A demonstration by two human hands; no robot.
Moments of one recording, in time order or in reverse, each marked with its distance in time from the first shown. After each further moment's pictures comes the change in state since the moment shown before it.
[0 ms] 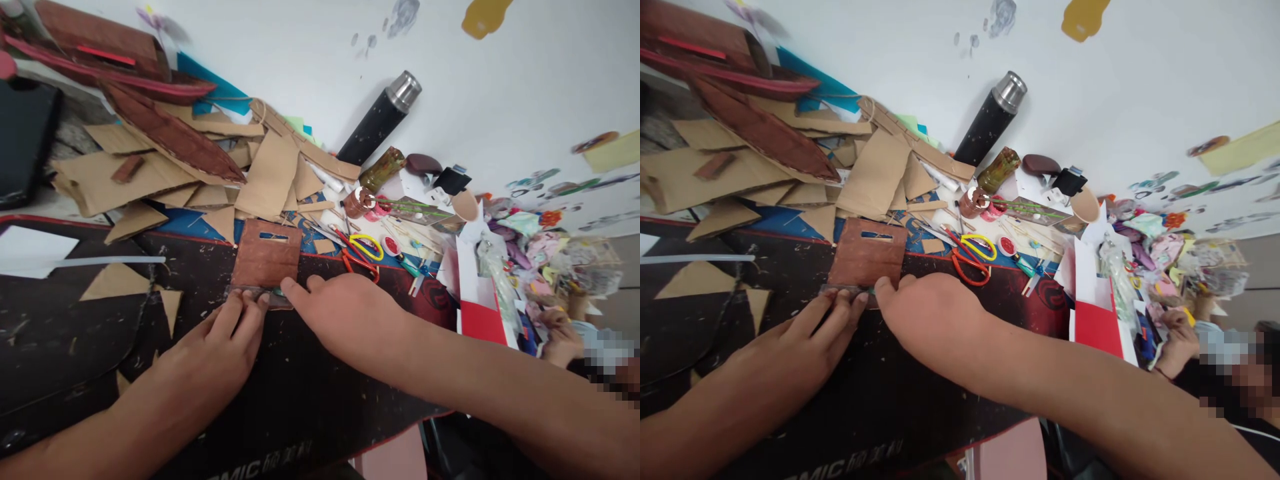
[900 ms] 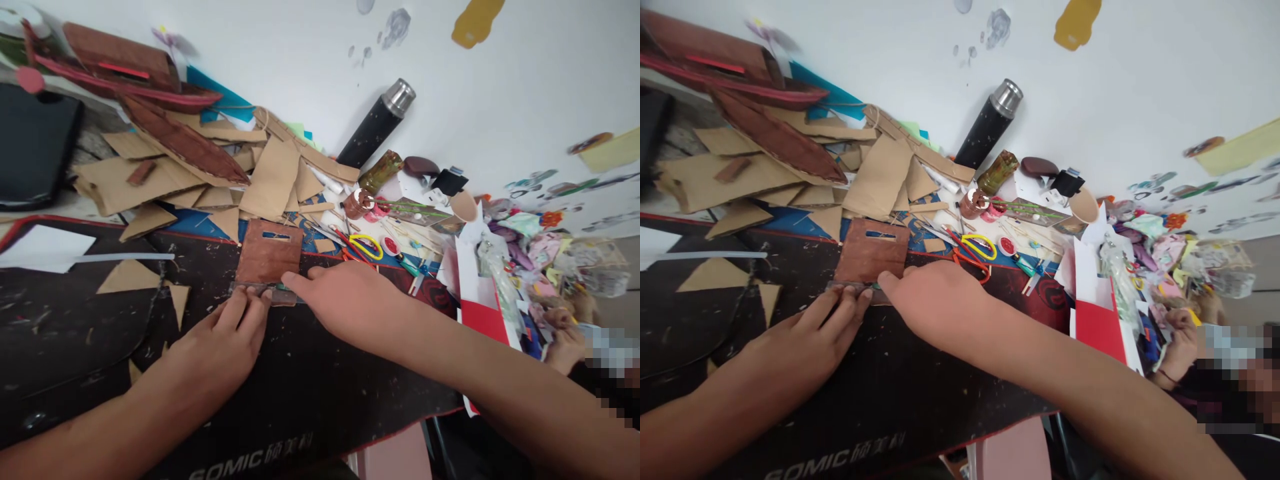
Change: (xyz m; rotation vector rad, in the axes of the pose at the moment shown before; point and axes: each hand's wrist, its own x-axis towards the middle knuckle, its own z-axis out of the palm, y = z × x) left_hand 0.005 -0.001 -0.003 0.052 0.016 0.021; right_hand 0.001 0.012 -0.001 0.051 0.070 -0.001
